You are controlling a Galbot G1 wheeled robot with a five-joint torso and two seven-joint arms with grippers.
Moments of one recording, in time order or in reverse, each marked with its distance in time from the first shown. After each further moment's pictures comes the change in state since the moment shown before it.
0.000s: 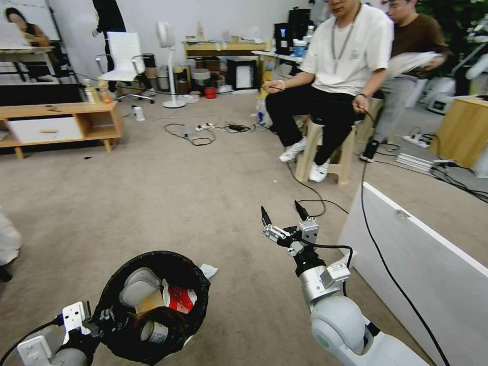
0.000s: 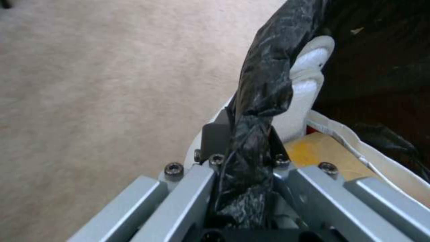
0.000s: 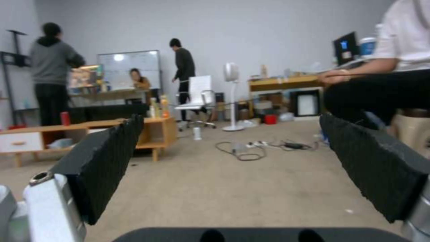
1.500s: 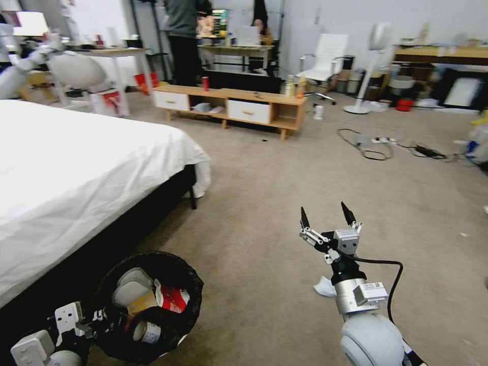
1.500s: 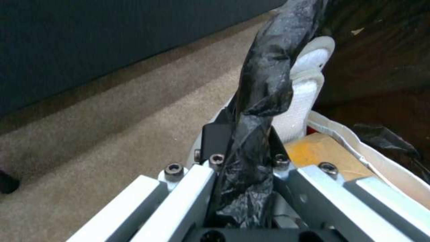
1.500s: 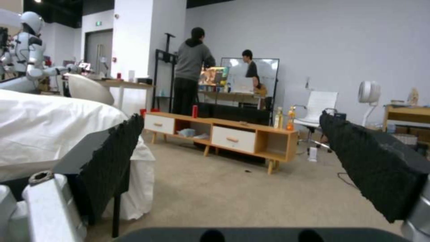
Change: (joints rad) left arm 0.004 -0.012 -0.008 0.014 0.048 -0.028 0.009; right arm -0.252 0.019 0.254 0.090 -0.256 -0.043 0.031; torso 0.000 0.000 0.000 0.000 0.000
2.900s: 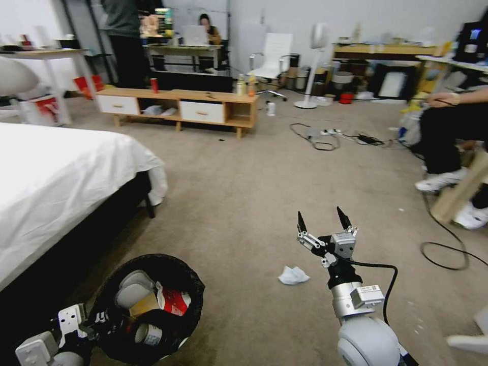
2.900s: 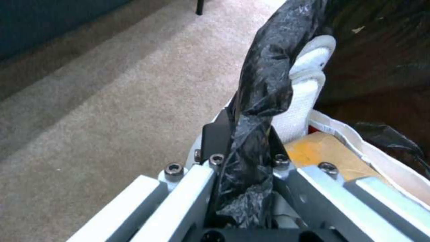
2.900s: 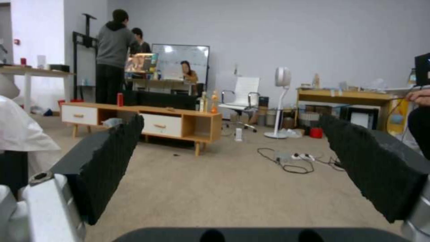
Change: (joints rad) left arm -0.004 -0.003 0.006 0.016 0.011 -0.008 0.015; right arm -0.008 0.020 -0.009 -0.015 0.012 -0.001 -0.002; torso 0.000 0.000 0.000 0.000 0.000
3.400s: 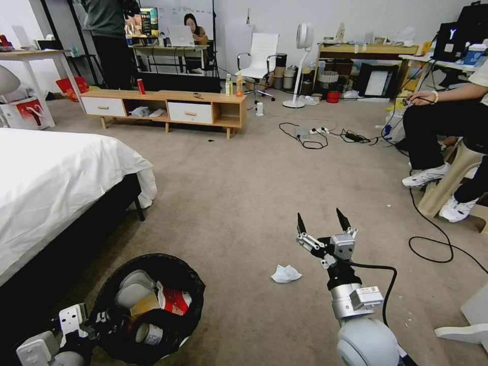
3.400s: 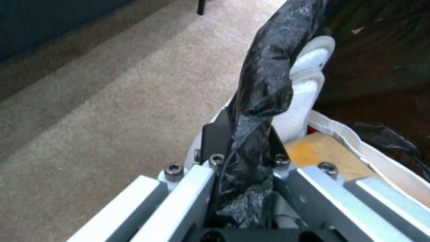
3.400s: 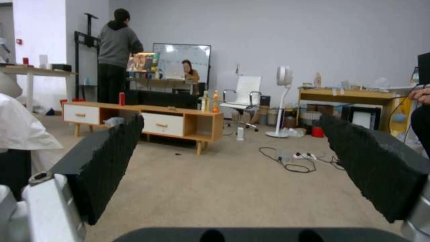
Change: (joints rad) left arm -0.001 -0.001 0.002 0.000 0.001 0.001 0.000; right arm -0.003 0.003 -0.004 -0.005 -0.002 0.005 0.000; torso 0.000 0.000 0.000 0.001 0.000
